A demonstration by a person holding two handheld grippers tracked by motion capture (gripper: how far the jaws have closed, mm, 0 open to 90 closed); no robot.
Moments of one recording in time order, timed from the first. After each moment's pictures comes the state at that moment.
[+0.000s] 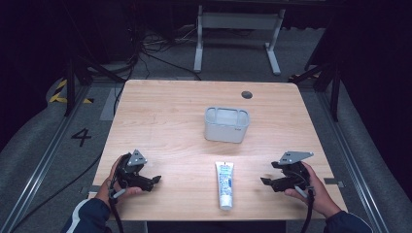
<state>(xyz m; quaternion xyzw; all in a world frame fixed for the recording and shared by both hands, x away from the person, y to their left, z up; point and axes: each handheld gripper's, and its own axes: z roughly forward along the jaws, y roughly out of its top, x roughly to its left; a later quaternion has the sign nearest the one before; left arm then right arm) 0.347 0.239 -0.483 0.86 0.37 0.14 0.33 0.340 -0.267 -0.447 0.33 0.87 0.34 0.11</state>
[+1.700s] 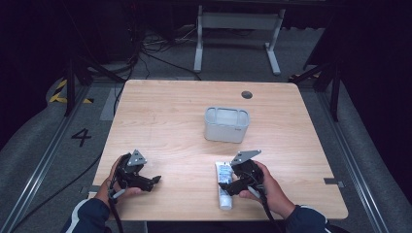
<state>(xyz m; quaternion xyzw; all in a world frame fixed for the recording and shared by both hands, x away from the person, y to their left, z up) 0.347 0.239 -0.484 0.86 0.37 0.14 0.33 0.338 -0.140 -0.442 0.32 0.89 0.32 0.06</state>
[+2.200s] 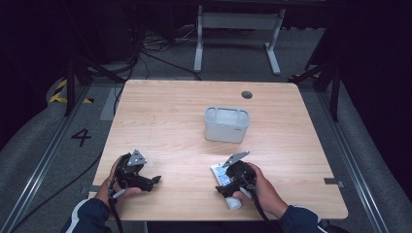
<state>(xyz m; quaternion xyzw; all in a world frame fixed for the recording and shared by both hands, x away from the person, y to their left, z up) 0.347 0.239 -0.484 0.86 0.37 0.14 0.33 0.344 -0.123 -0.461 0.33 0.90 0.26 0.06</state>
